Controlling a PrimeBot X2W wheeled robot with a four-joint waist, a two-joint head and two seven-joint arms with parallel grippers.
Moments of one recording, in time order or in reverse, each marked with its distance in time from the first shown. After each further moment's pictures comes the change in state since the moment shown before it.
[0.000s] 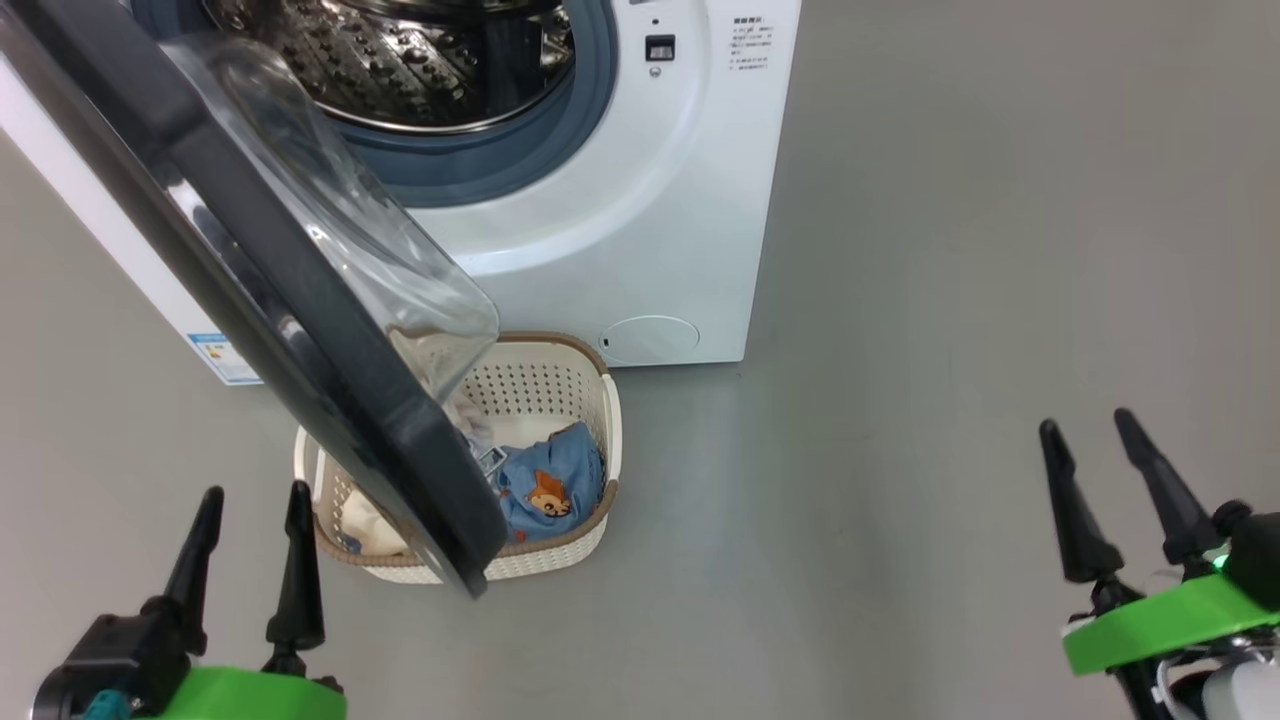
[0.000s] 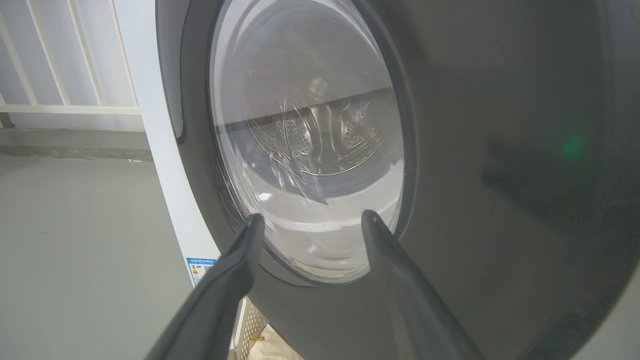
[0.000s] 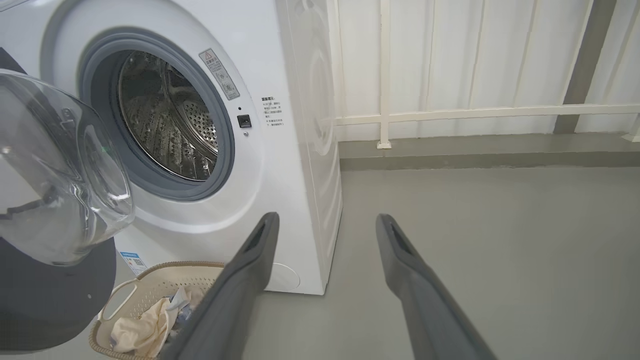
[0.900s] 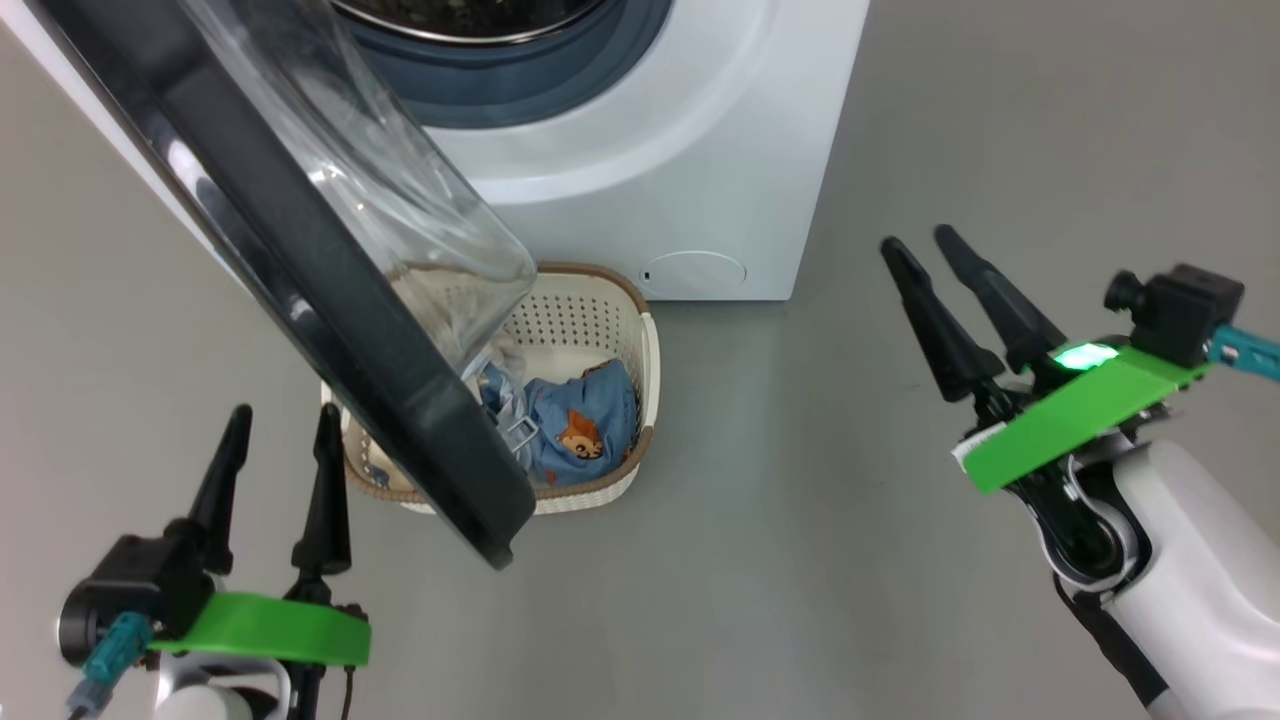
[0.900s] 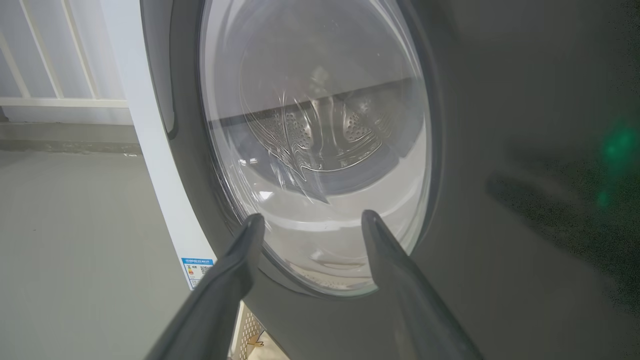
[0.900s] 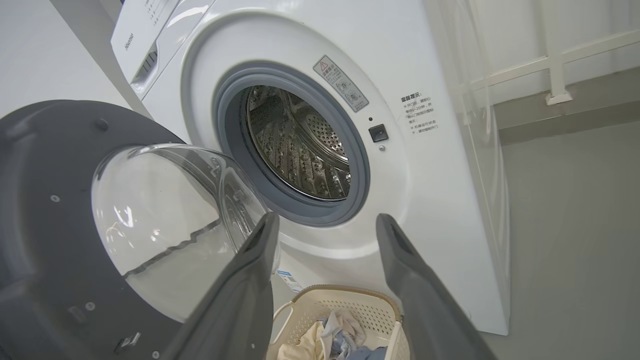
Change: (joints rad) left arm -0.128 0.002 -0.056 0.032 -0.019 0.000 0.000; right arm -0.440 -0.125 0.444 0.106 0.584 0.000 0.106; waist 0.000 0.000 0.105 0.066
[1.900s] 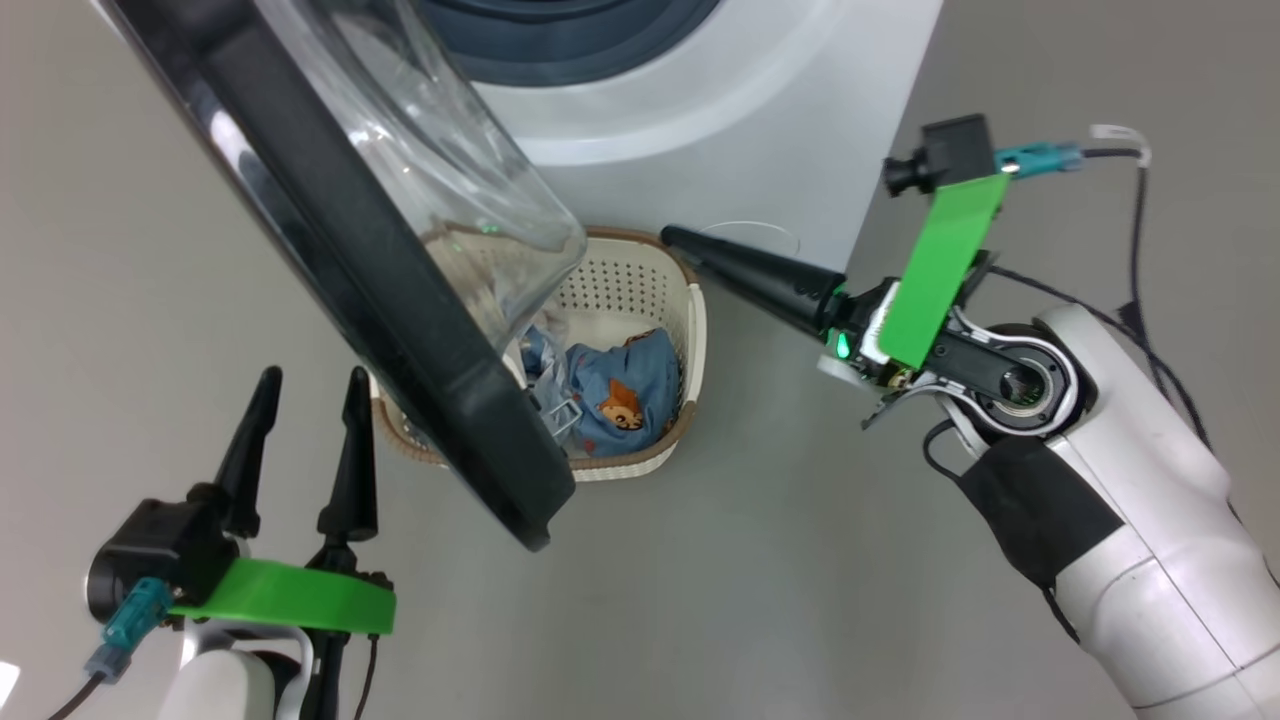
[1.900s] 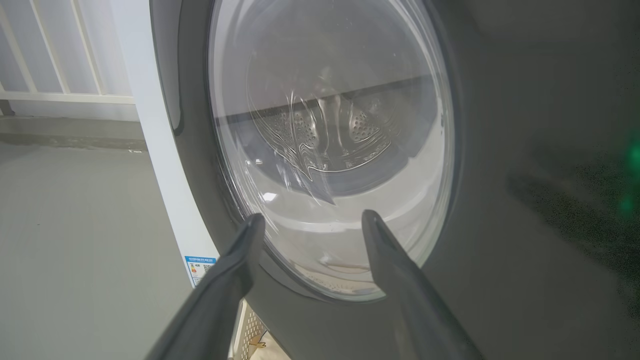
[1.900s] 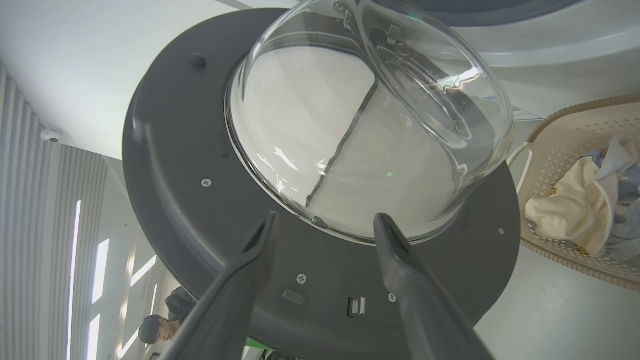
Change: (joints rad) left arm -0.049 -0.006 -0.047 0.003 -0.022 0.000 0.000; right arm -0.271 0.150 0.059 0.146 0.690 0.000 0.711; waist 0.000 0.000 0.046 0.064
